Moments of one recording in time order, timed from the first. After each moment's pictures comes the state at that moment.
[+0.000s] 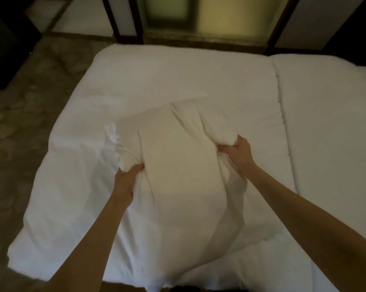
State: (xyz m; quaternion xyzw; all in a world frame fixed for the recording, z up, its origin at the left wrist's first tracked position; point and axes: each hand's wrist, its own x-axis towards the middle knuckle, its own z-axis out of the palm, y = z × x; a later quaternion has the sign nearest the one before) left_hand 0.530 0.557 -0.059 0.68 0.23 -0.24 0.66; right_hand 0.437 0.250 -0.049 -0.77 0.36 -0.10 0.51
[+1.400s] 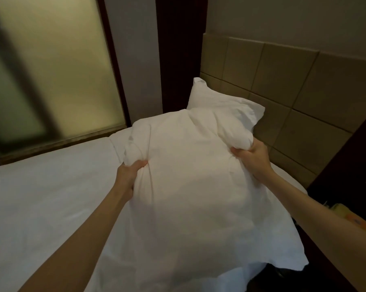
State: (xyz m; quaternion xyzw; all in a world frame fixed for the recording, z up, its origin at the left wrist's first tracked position) left_hand 0.183 0.108 0.128 0.64 -0.17 -0.38 0.65; right_hand -0.121 -0.041 0.168 -0.67 0.46 -0.46 0.36
